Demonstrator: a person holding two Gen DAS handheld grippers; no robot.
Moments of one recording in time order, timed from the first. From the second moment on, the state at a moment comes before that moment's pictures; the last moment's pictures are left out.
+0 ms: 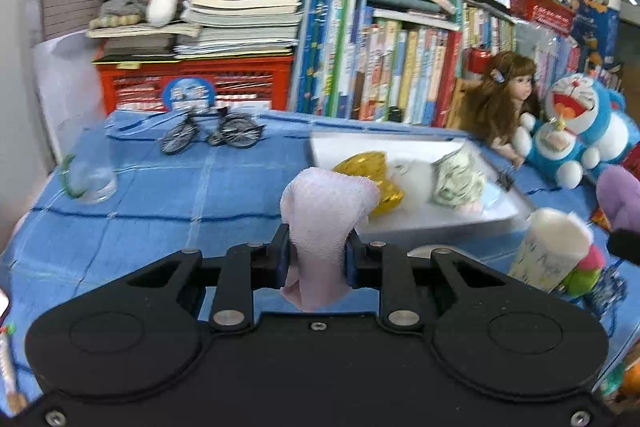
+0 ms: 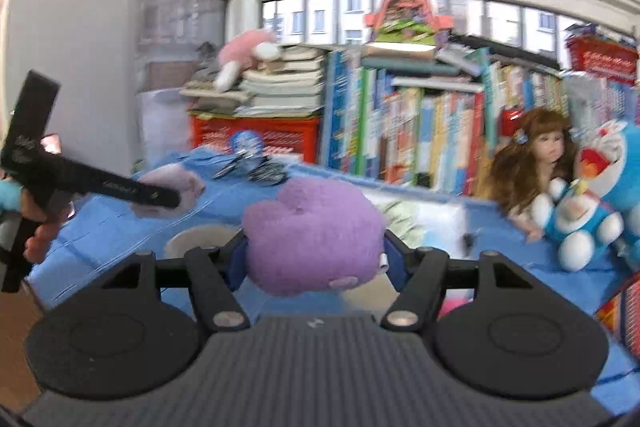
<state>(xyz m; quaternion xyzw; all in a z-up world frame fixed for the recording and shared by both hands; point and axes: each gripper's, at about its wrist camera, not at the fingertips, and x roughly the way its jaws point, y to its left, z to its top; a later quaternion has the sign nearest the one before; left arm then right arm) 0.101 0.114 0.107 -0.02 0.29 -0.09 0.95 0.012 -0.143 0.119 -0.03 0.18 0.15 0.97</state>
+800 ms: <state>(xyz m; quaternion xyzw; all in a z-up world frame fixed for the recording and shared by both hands) 0.289 0.031 0.087 -0.04 0.49 -0.20 0.85 0.225 -0.215 0.091 -0.02 0.47 0.09 0.88</state>
